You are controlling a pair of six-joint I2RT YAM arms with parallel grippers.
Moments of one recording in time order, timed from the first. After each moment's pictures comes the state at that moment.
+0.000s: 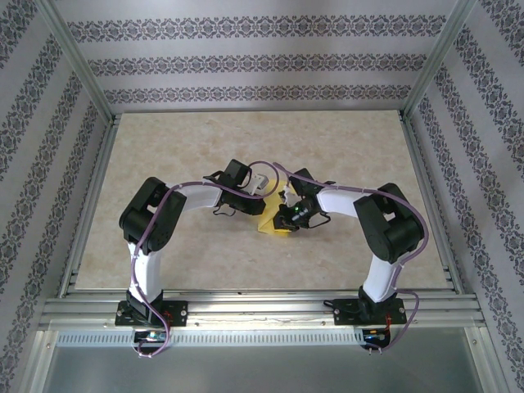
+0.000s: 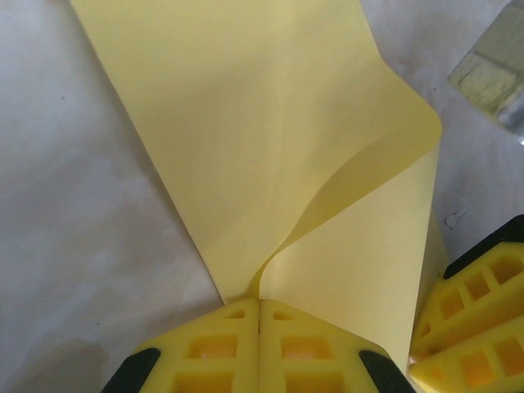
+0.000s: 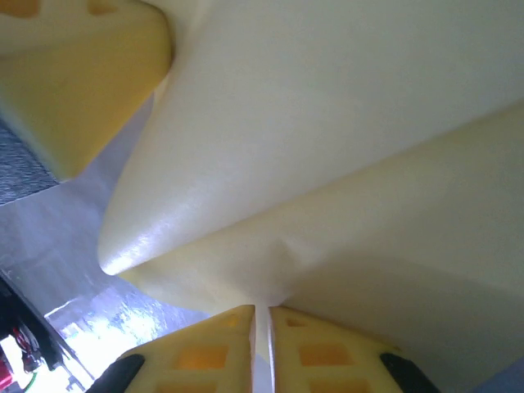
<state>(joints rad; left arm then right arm) -0.52 1.99 1.16 -0.20 0.50 -0.16 0.48 1.80 0.93 -0.39 -0.60 0.50</state>
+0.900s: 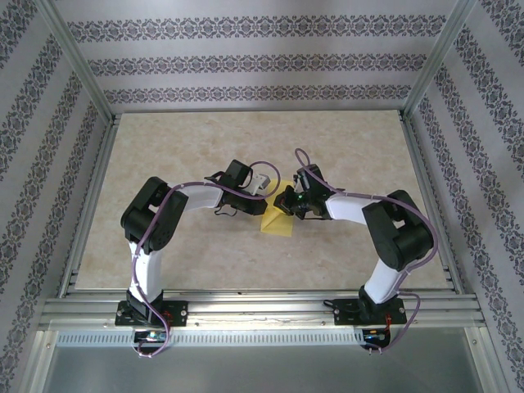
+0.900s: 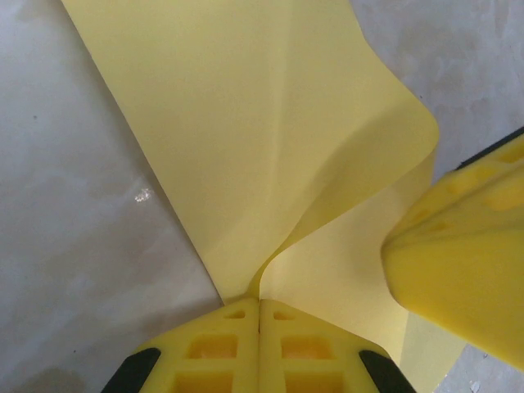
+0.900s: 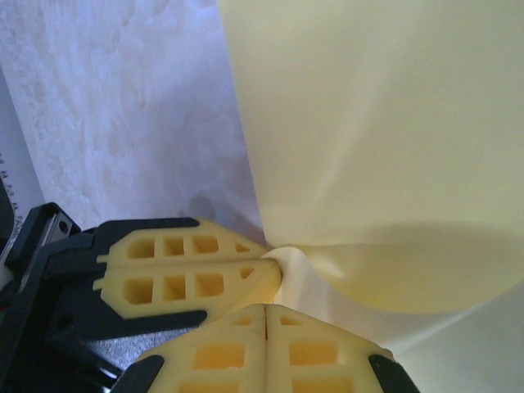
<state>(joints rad) -0.53 2.00 1.16 -0.17 0.51 -0.16 0.45 1.74 0.83 0.04 -0.49 1.01</state>
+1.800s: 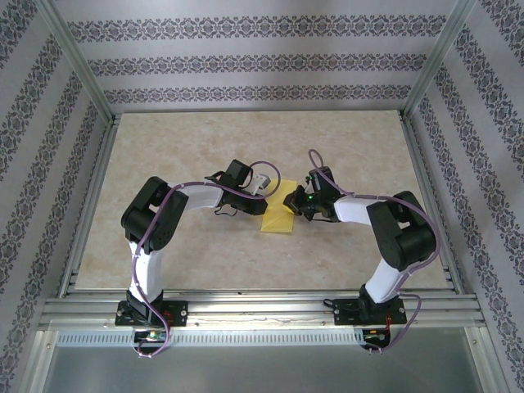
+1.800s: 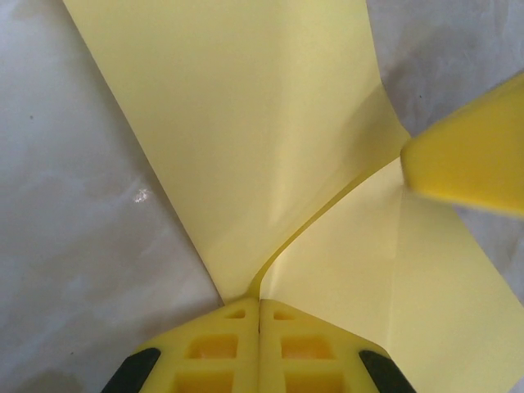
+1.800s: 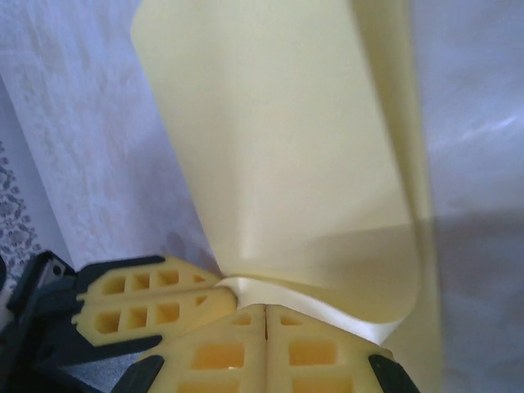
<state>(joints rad) -0.53 2.00 1.16 -0.18 0.51 -0.16 0.35 1.71 0.75 0.12 -0.51 1.06</state>
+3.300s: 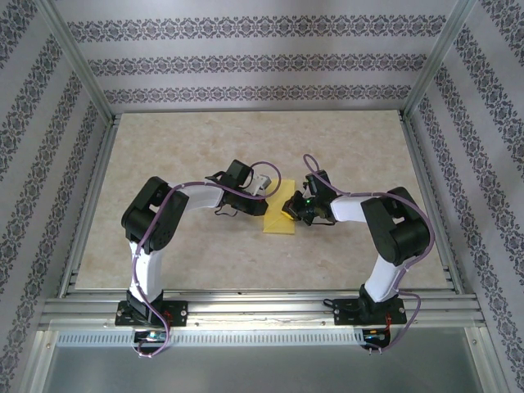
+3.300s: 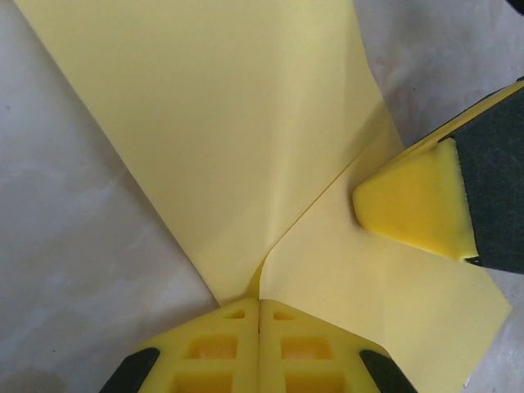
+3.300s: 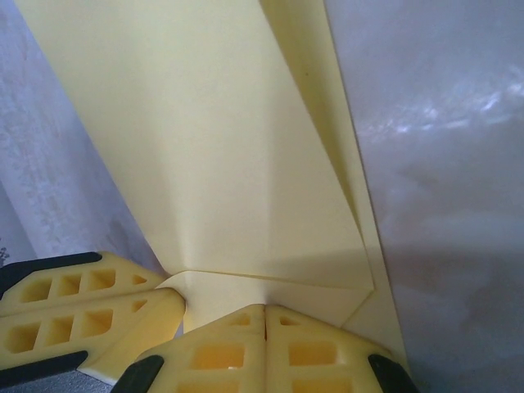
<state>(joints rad) -0.54 2.00 1.17 -0.20 0.53 -0.16 0.39 1.77 0.75 0.07 -0.51 1.03</state>
